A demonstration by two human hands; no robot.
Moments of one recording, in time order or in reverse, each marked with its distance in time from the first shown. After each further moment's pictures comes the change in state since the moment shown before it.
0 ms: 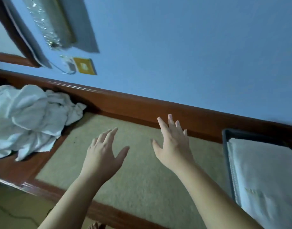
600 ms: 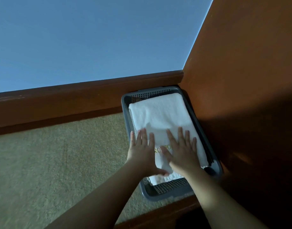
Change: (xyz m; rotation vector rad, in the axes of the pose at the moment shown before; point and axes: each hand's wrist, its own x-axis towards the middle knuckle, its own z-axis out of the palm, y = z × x) left_hand -0.040 0.346 0.308 0.455 -0.728 0.781; right_hand -0.186 0.375 0.003 -0.187 -0.168 0.676
